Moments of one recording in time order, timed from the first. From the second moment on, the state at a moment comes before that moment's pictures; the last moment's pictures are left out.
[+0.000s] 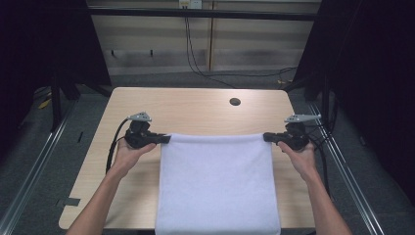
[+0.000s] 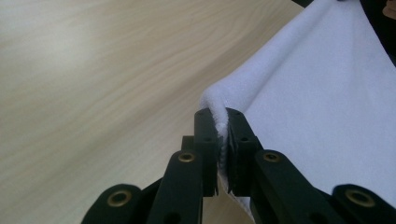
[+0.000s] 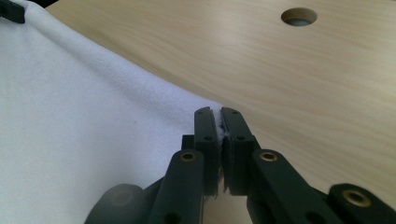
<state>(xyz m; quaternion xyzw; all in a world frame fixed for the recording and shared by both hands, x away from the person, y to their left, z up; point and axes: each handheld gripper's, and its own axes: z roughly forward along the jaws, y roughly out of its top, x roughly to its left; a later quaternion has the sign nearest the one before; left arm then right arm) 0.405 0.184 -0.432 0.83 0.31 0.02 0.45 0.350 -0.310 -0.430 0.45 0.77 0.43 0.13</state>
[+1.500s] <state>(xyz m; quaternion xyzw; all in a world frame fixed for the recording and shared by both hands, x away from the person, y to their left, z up) 0.354 0.199 -0.385 0.81 0.25 0.08 0.53 0.306 -0.321 -0.368 0.38 0.75 0.52 0.16</state>
